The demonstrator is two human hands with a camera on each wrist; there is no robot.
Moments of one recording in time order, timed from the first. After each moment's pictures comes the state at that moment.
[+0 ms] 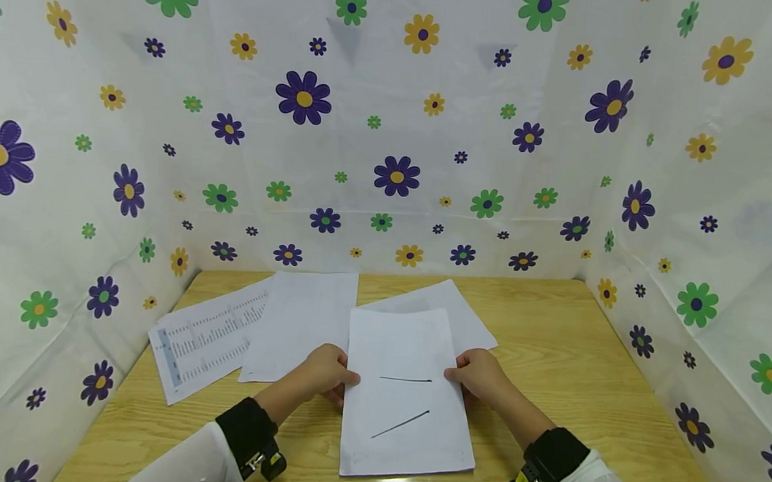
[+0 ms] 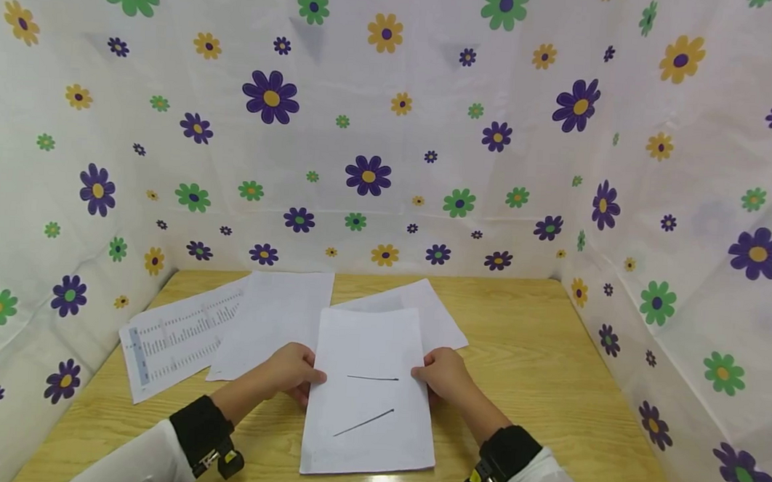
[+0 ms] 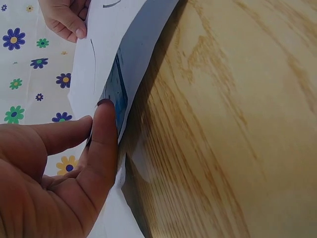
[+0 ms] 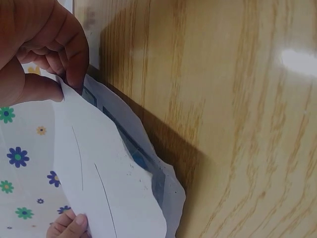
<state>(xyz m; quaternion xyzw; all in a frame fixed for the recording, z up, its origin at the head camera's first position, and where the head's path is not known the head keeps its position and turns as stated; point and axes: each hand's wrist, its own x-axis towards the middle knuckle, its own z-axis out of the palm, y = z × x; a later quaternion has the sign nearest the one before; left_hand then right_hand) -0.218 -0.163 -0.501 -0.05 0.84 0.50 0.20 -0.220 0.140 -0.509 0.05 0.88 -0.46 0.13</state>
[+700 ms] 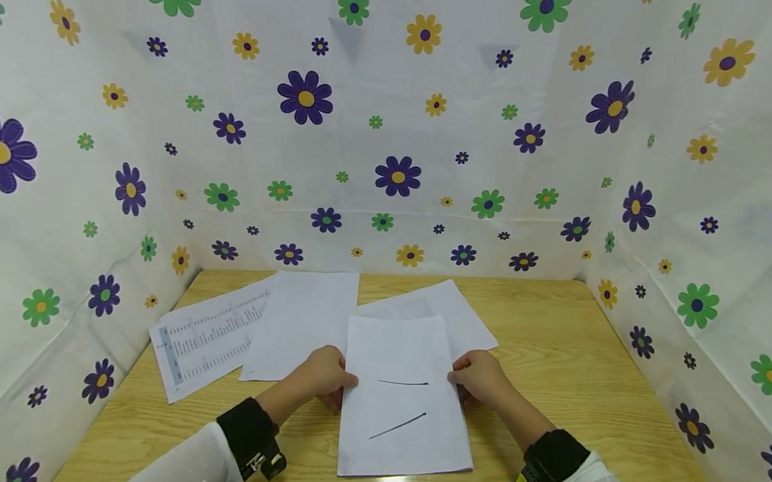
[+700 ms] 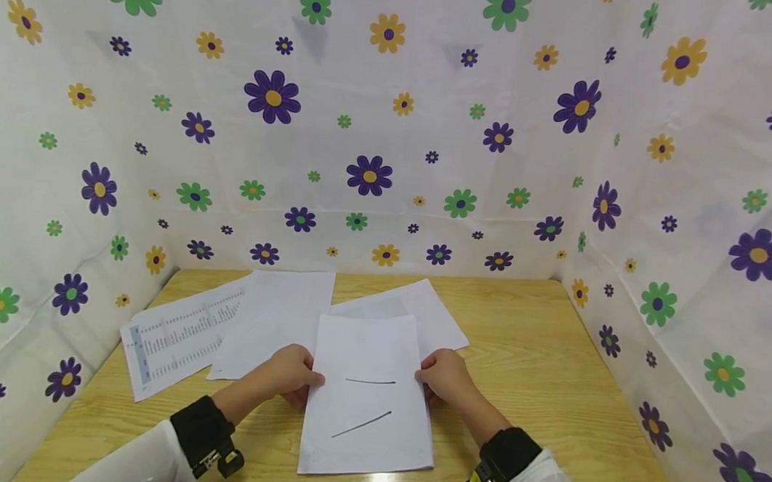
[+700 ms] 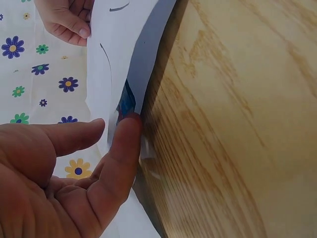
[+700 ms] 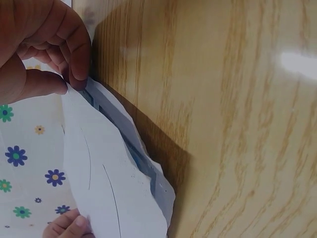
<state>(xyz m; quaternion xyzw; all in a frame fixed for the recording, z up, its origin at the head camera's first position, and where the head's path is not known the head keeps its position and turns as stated) -0.215 -0.164 -0.502 -0.03 0.90 0.41 0.18 -0.221 0.139 -0.513 0.06 0.88 -0.46 0.13</state>
